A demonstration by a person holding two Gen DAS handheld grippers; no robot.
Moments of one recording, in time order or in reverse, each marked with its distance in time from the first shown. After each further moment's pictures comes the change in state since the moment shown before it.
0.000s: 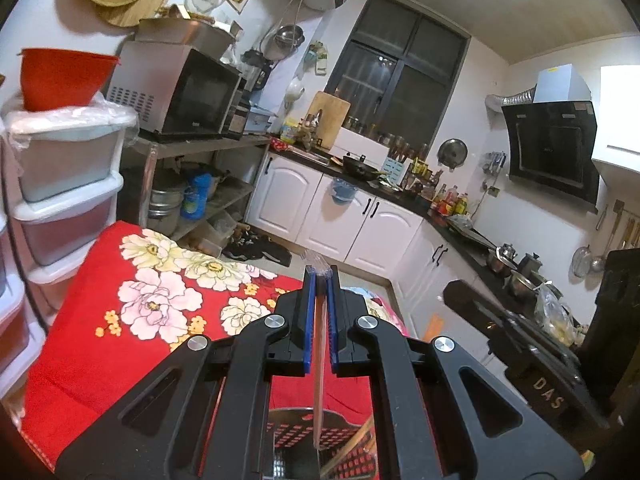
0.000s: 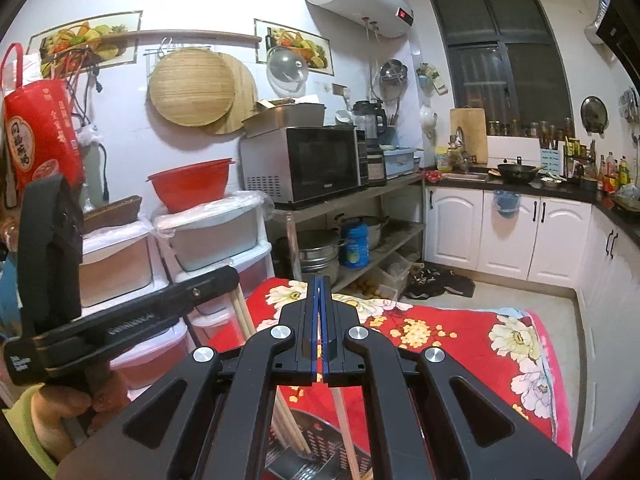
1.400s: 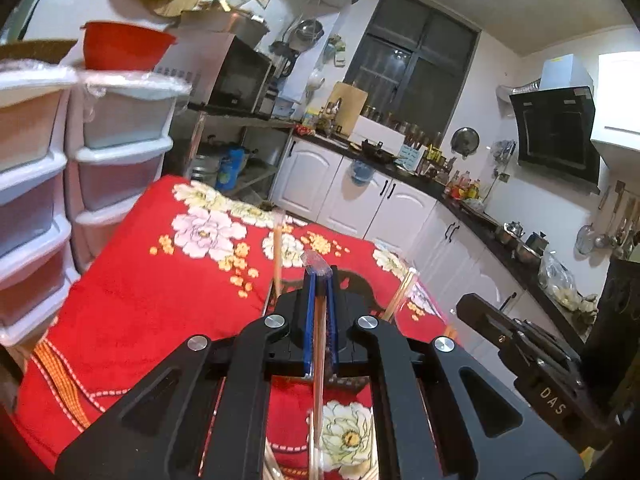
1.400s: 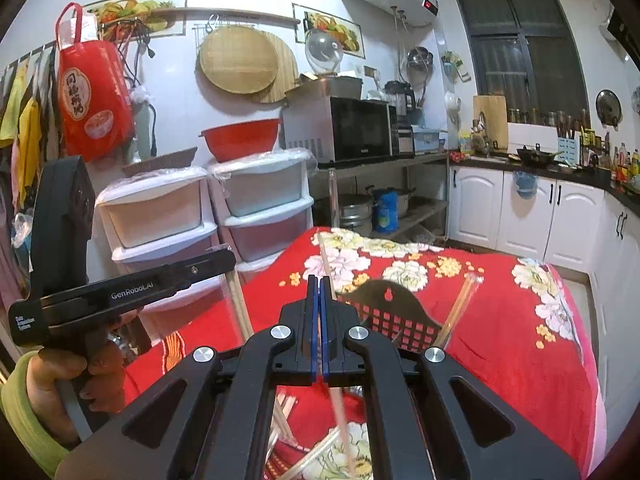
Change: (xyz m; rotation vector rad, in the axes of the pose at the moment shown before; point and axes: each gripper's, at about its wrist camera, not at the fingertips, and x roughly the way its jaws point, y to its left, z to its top) left arm -0.108 0.018 -0.099 0.000 0.008 0.075; right arm -0.089 0.066 -0.108 -0.036 0.031 0.100
